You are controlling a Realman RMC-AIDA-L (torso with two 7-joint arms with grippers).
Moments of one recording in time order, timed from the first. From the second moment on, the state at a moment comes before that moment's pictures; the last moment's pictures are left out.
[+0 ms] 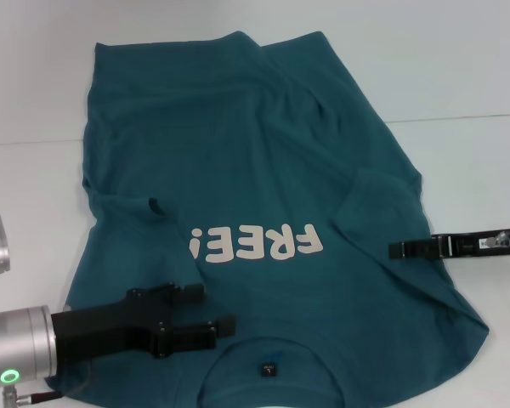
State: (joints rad) left arm -0.47 -2.16 0.78 0.64 1.96 1.50 -1.55; right arm 0.57 2.02 -0.75 -0.71 -2.30 -1.21 2.23
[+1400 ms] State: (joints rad) left arm -0.46 -2.16 0.77 0.64 1.96 1.50 -1.54; right arm 0.57 2.04 -0.72 -0.70 -2.29 -1.21 2.22
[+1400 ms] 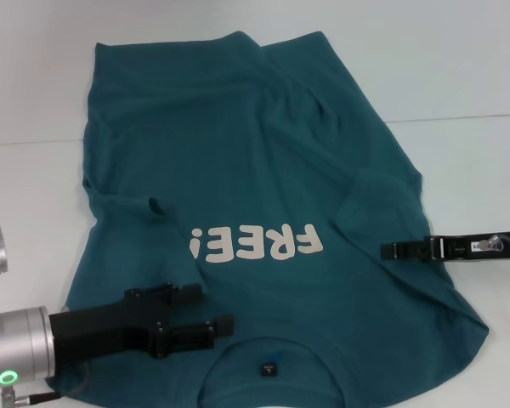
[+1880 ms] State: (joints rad) left arm -0.47 -2.16 0.77 0.64 1.96 1.50 -1.54; right arm 0.60 2.06 -0.72 -0.70 -2.28 -1.24 2.20
